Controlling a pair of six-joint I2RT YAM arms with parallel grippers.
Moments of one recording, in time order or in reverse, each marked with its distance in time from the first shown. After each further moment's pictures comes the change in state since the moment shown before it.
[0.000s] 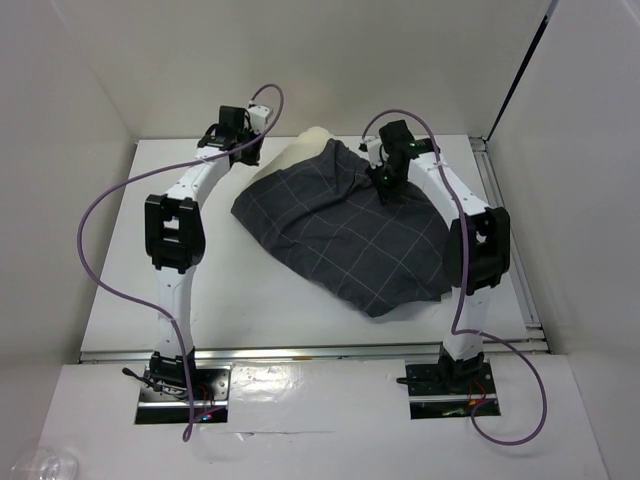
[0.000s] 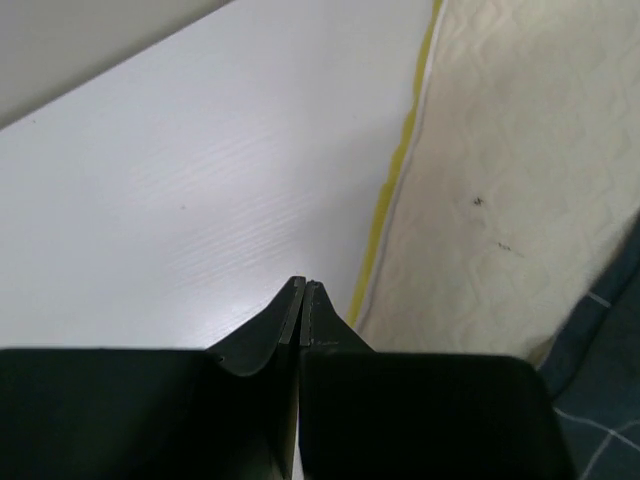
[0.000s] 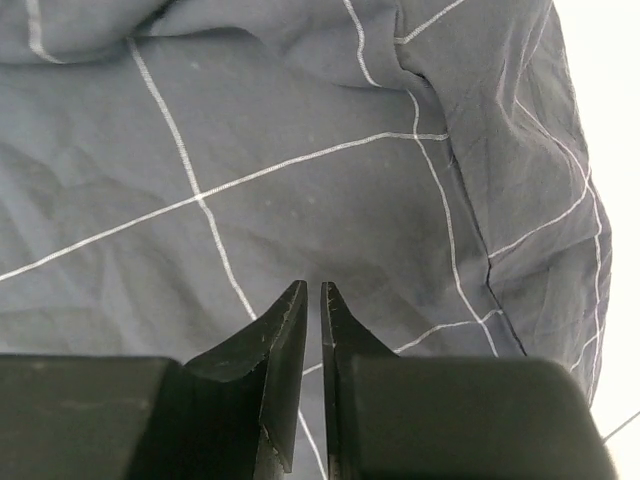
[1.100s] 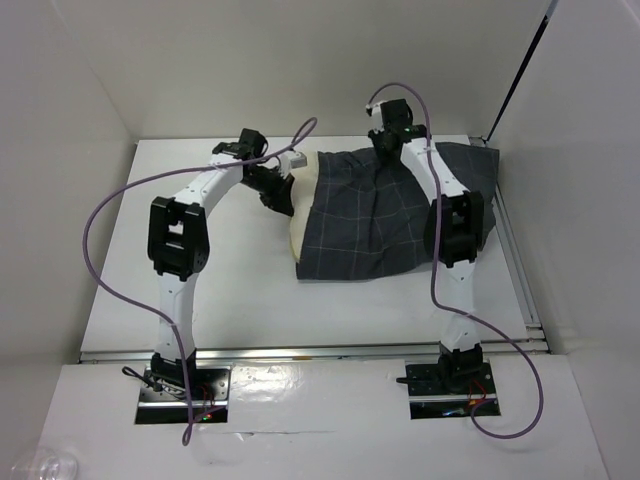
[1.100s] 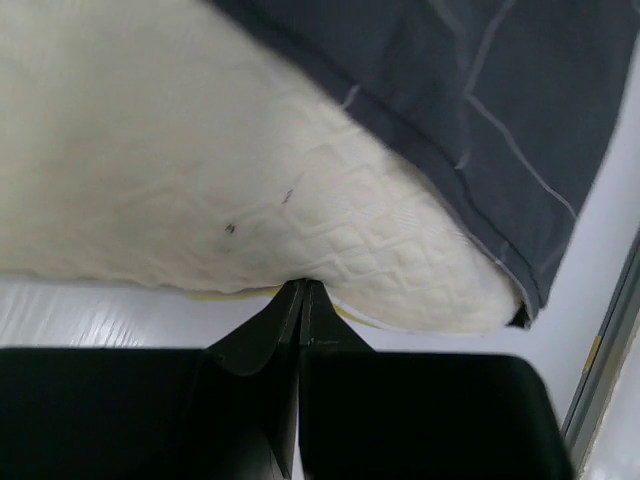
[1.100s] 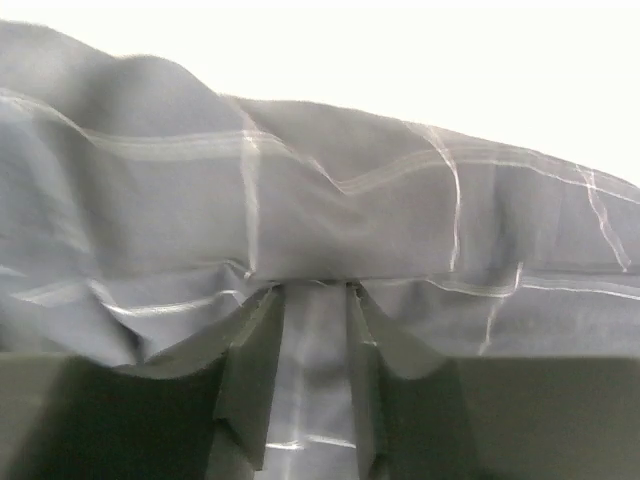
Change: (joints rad) left arm -0.078 -0.066 -0.119 -0.483 0.620 0.340; right arm -0.065 0.364 0.411 0.225 0.191 -0.001
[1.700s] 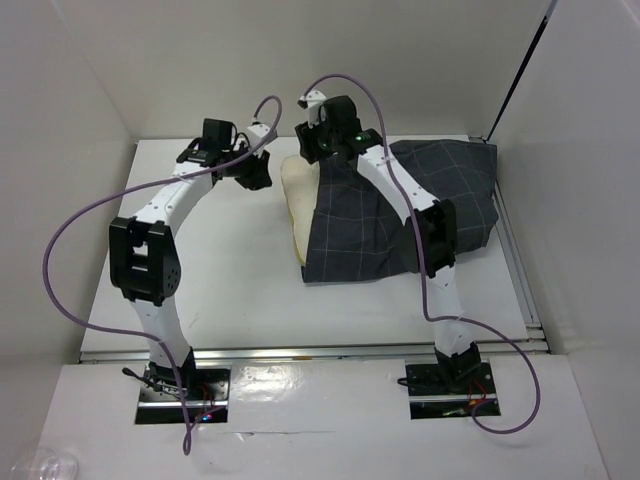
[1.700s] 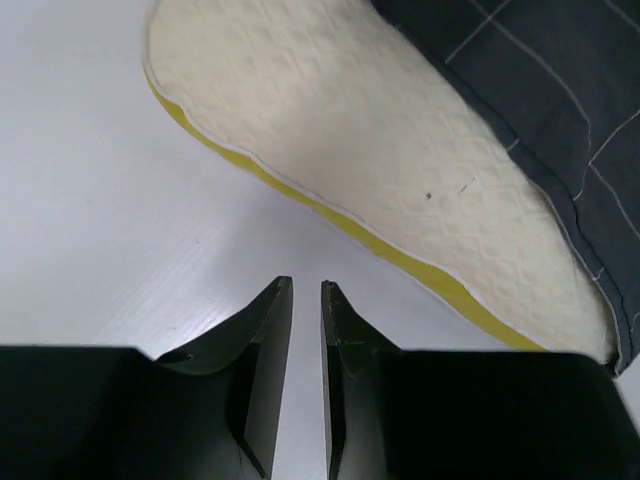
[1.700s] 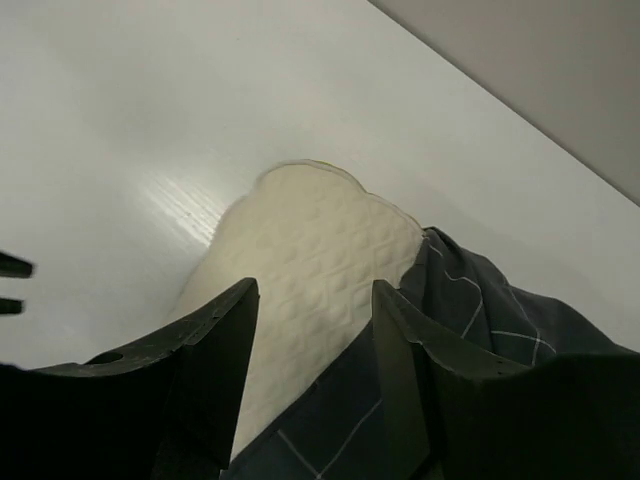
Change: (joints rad) left arm 0.071 -0.311 -0.295 0.403 -0.211 -0.218; right arm 0.262 -0.027 0.092 0.205 -0.339 0.128
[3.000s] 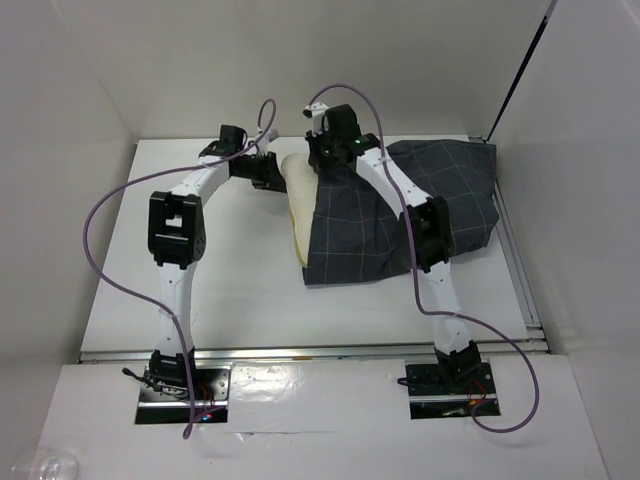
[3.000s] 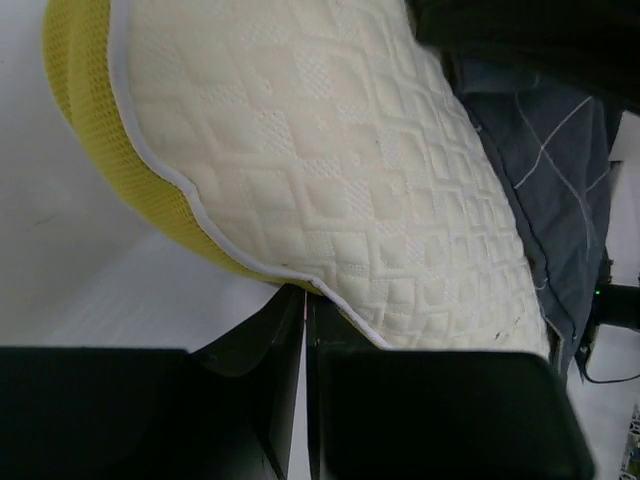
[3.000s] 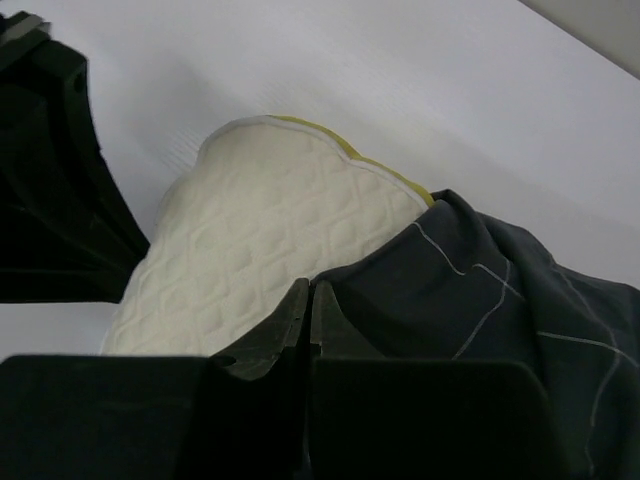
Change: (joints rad) left arm 0.035 0.451 0.344 -0.018 0.323 -0.346; right arm -0.027 0.120 0.046 -0.028 -0.028 0.065
